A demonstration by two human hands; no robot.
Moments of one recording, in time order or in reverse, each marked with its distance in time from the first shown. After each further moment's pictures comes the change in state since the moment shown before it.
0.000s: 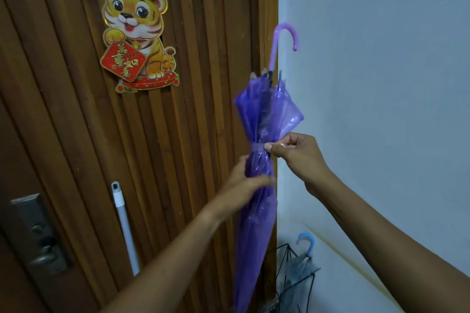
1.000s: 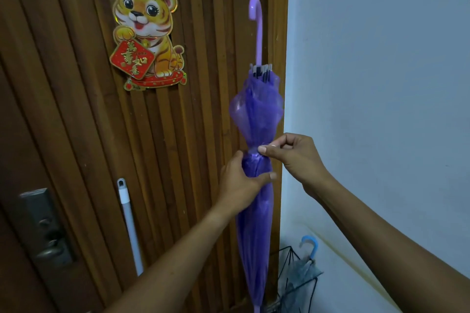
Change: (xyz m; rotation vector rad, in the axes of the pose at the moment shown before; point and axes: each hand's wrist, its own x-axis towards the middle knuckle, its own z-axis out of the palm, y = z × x) left_hand -0.006 0.005 -0.004 0.233 0.264 0.142; right_hand 0.002 -0.001 0.015 0.074 -0.090 -0.002
